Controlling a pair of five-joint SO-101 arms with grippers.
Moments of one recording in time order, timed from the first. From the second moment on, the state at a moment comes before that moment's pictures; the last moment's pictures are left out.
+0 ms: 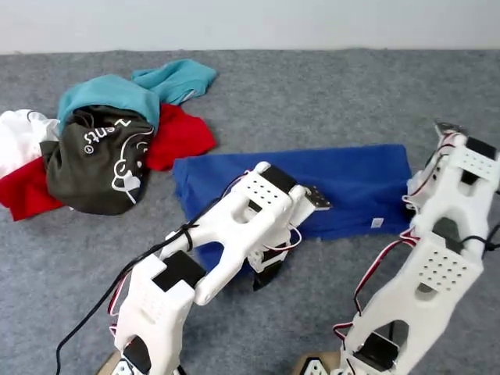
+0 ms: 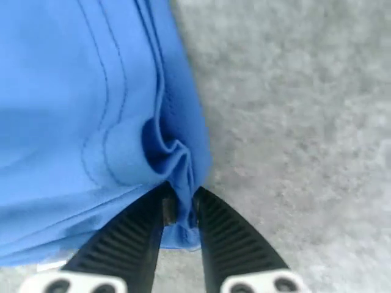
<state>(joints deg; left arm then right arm) 35.8 29.3 -4.0 99.1 -10.2 28.2 41.3 -25.8 84.1 18.7</state>
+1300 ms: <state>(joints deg) 11.8 -9.7 3.2 88.5 -9.5 30.7 22.2 -20.5 85.9 20.6</state>
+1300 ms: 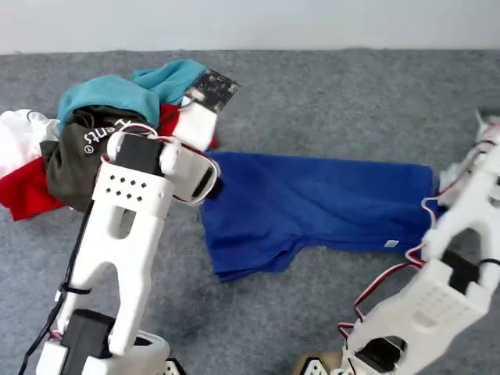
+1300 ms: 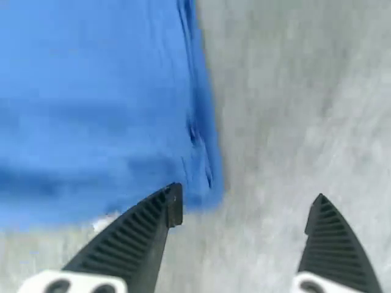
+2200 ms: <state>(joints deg) 16.6 -9.7 9.6 88.3 -8.7 22.2 48.7 -32.4 59.9 13.5</state>
